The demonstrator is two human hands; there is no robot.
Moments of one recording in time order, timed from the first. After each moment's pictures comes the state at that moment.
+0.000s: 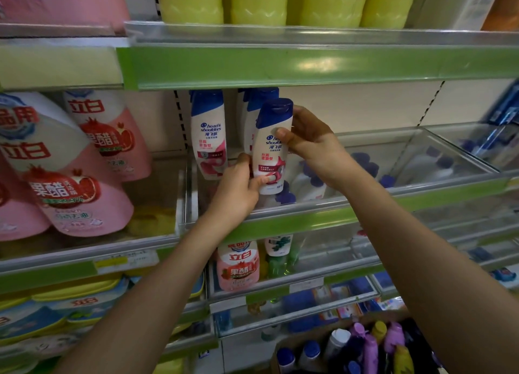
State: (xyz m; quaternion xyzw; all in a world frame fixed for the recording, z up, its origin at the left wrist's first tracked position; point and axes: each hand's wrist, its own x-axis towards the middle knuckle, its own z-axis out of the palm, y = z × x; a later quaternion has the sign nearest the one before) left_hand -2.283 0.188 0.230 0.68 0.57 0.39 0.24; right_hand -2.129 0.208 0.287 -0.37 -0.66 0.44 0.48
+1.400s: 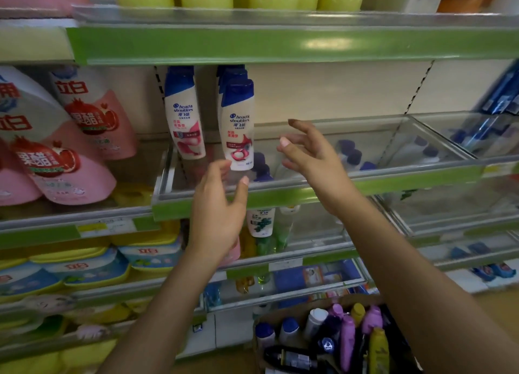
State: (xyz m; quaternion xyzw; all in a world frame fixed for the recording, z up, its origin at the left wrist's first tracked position) left_hand -2.235 0.086 0.228 0.59 0.61 0.49 0.19; right_hand -2.070 0.141 0.261 -0.45 -0.61 0.43 0.50
